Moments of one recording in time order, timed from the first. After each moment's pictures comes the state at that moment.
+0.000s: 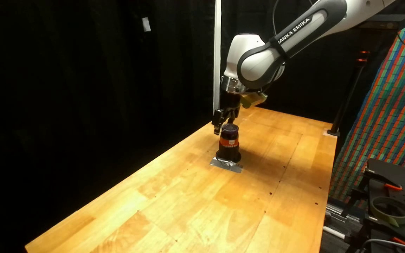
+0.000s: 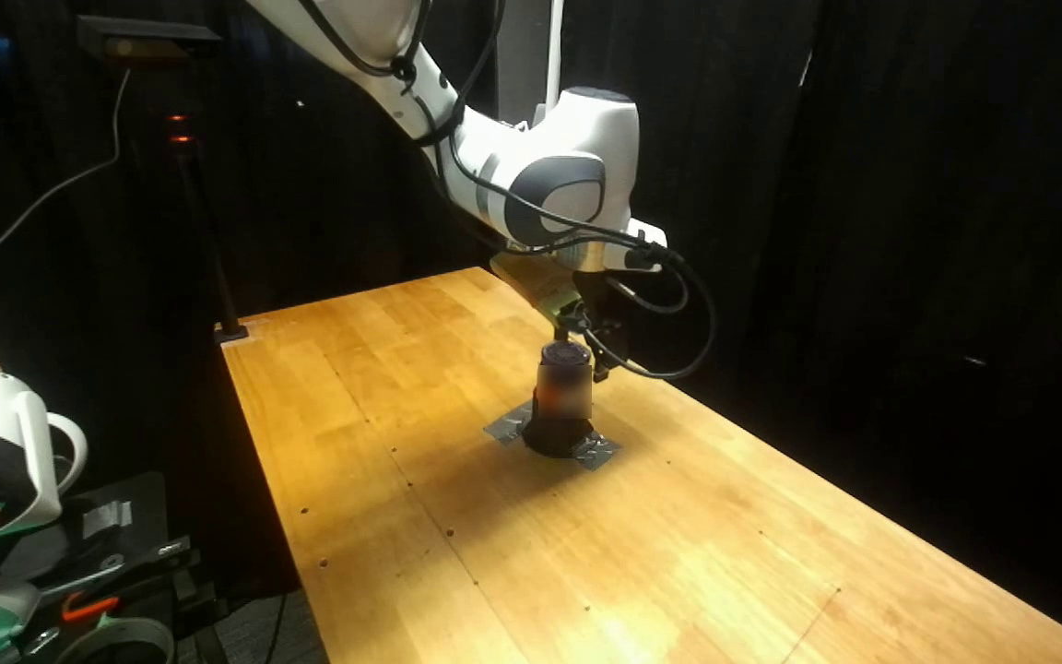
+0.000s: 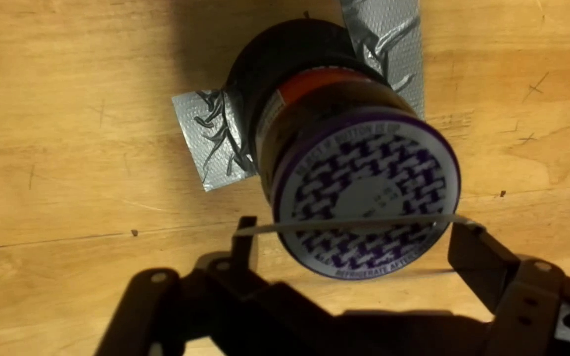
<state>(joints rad) 0.08 0.60 0.07 -1.72 0.07 2.48 0.07</state>
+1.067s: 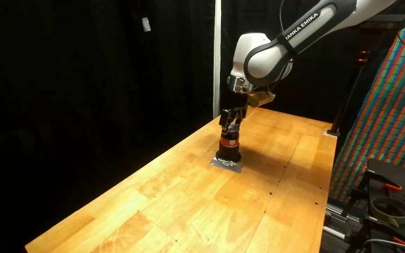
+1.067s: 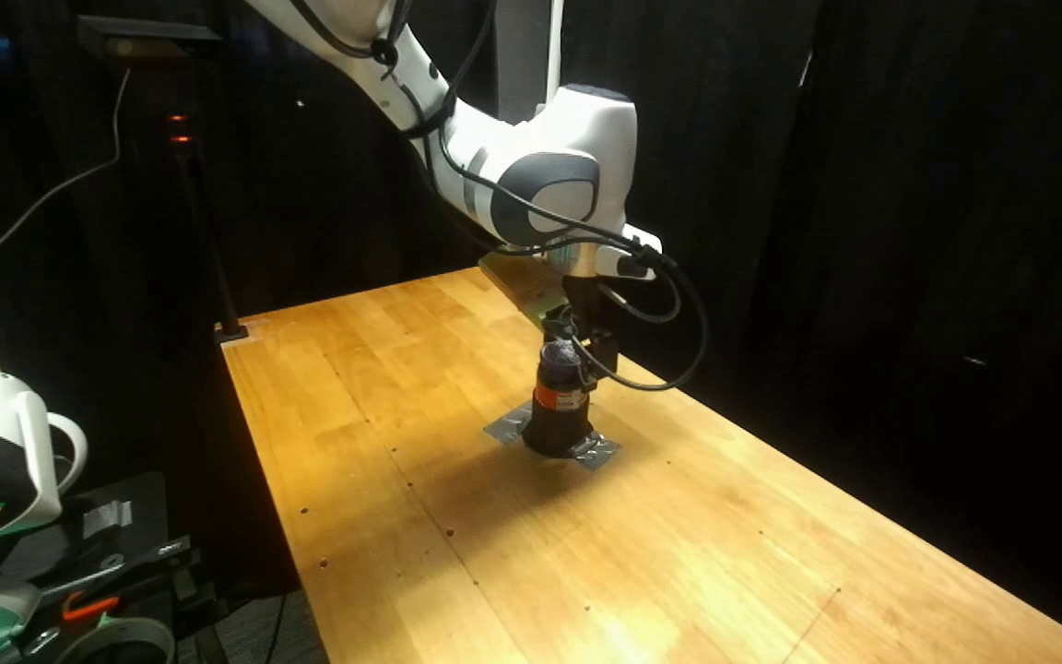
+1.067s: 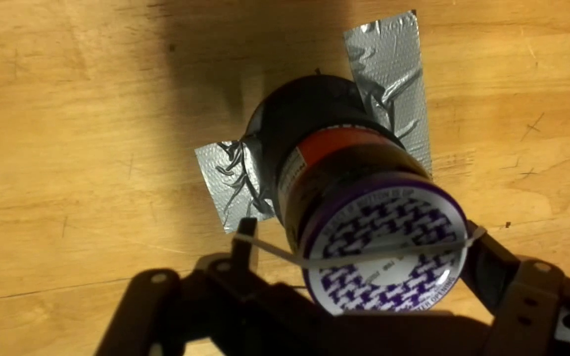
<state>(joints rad) 0.06 0.53 0.07 -1.81 0.09 2.46 0.07</state>
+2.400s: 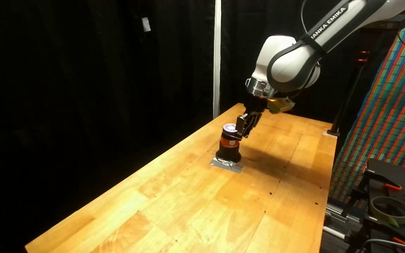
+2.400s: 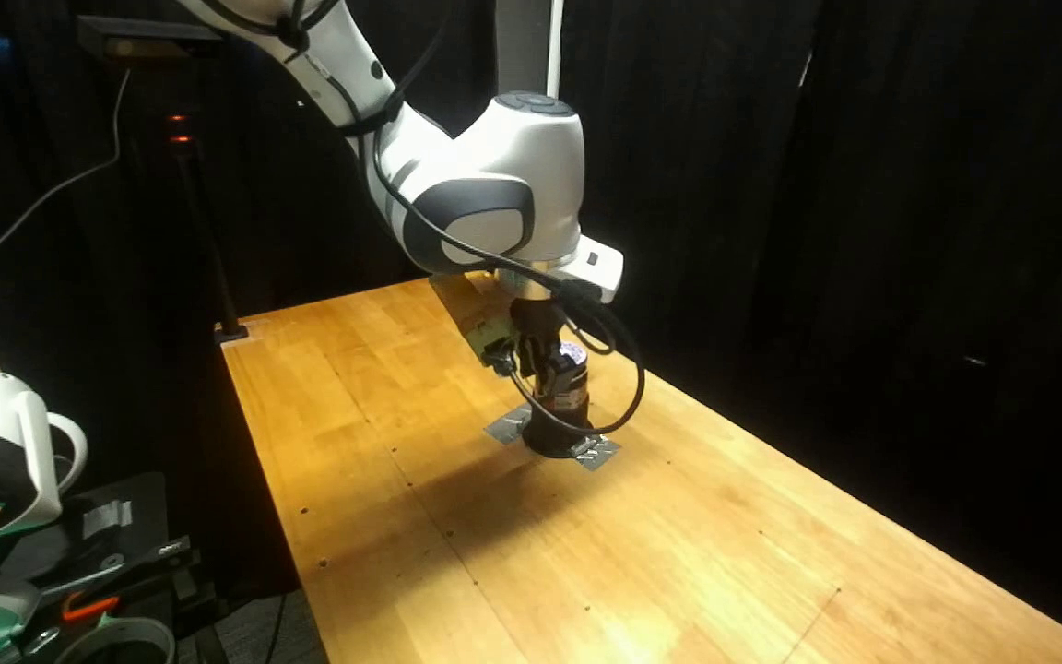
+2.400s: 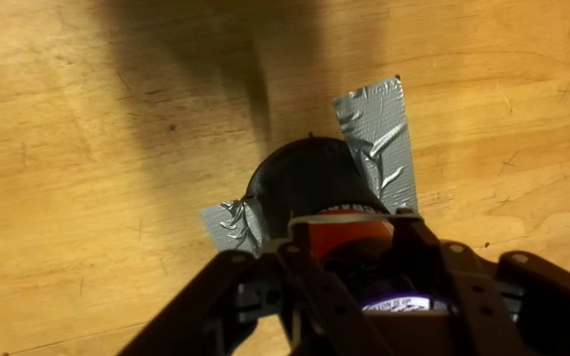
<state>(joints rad) 0.03 0.37 0.11 -2.12 0.22 2.70 -0.01</state>
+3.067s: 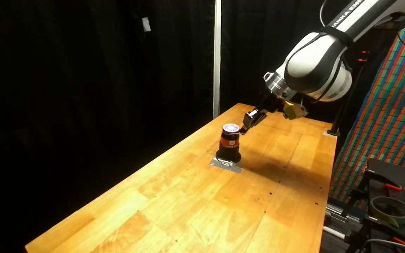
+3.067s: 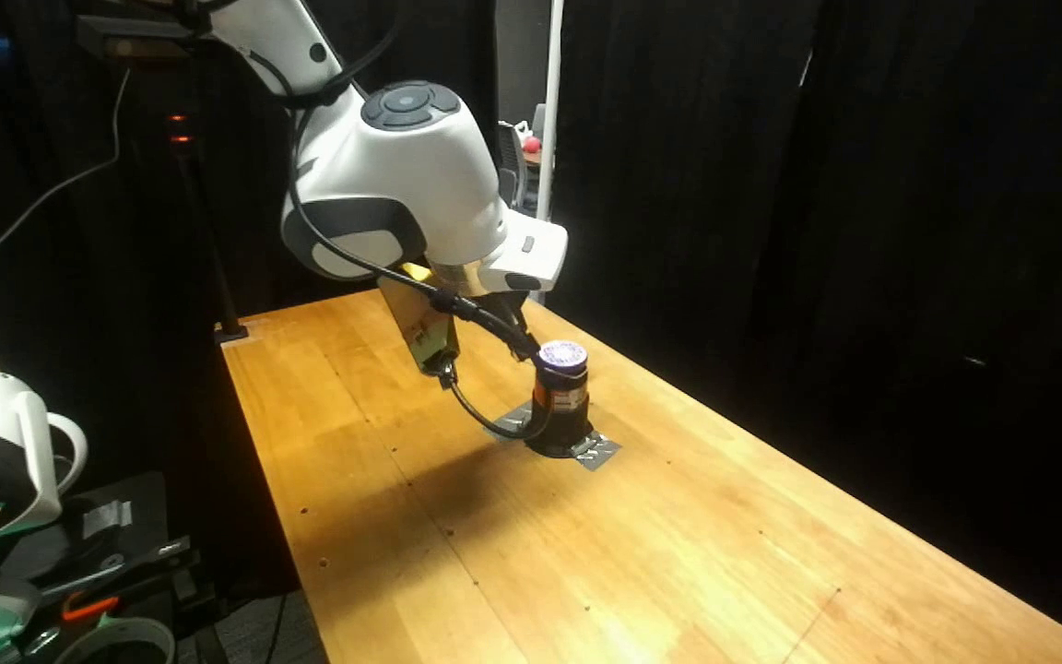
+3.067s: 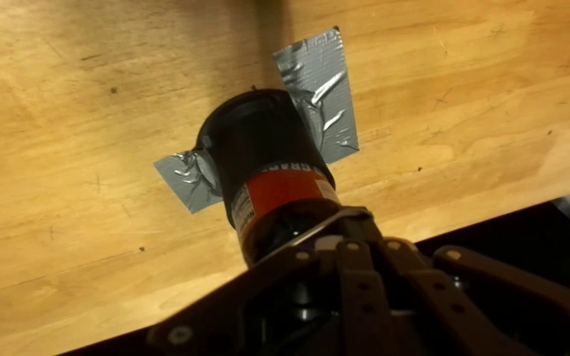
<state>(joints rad) -0.20 0.27 0.47 -2.35 0.66 3.13 -0.36</state>
